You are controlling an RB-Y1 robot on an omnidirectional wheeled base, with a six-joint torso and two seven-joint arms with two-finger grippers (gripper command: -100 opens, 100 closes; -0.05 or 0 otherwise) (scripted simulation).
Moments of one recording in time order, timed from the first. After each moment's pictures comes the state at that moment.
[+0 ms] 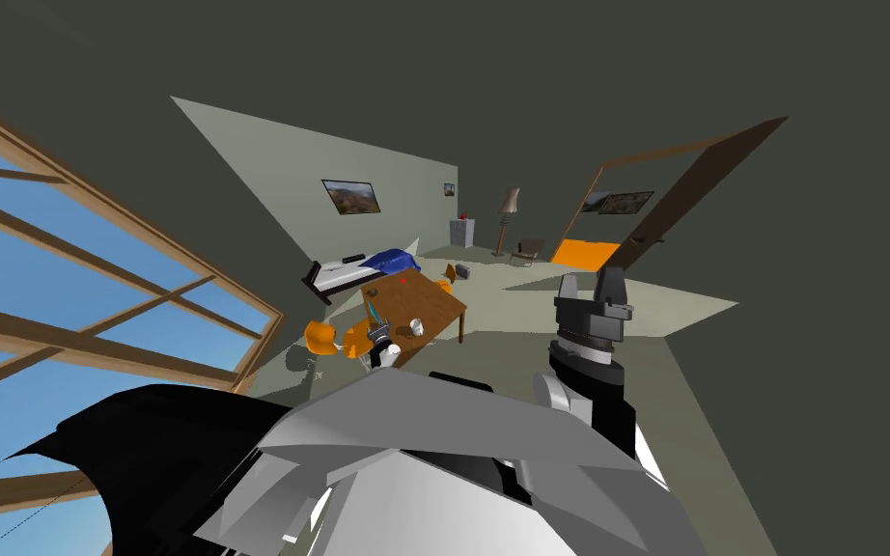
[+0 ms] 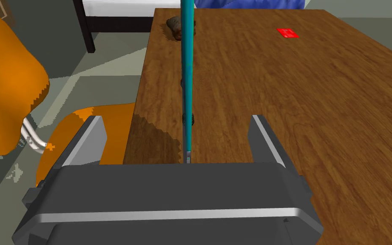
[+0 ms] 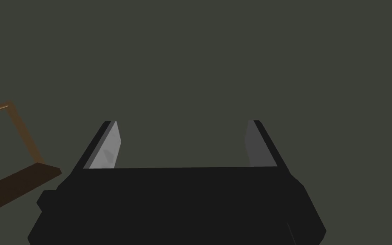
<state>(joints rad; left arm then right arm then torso) 0.01 0.21 0.15 -0.85 1.10 -0.77 0.95 0.50 0.03 0.07 -2.37 0.05 -0.54 0.10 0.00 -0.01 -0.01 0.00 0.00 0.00</state>
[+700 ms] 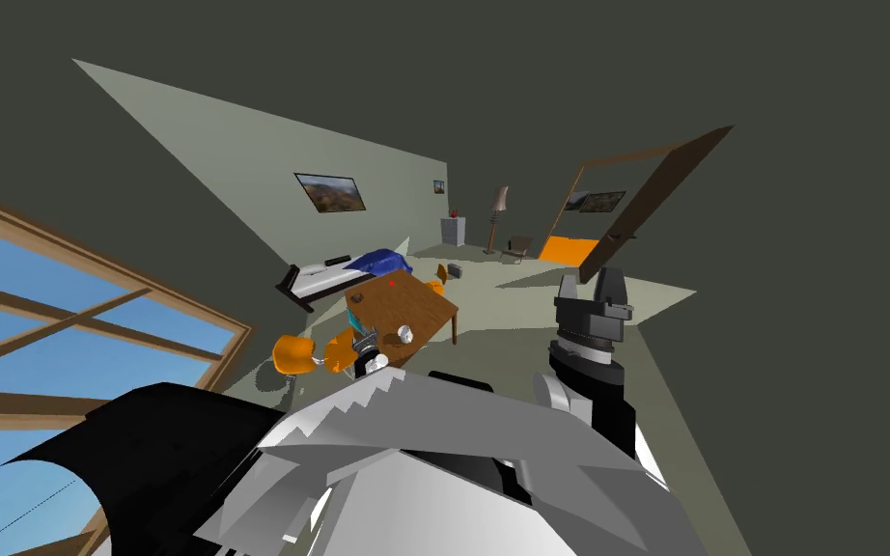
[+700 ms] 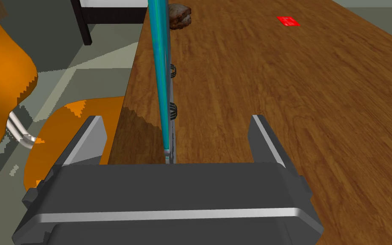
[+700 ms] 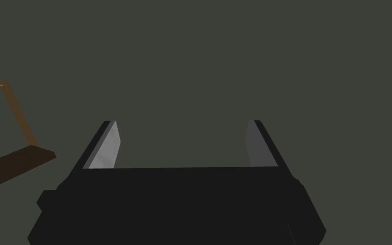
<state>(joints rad) 0.09 0.29 0.17 -0.80 1.10 -0.78 1.08 0.50 0.03 0.07 -2.37 0.05 -0.54 0.10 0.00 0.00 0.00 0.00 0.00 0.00</state>
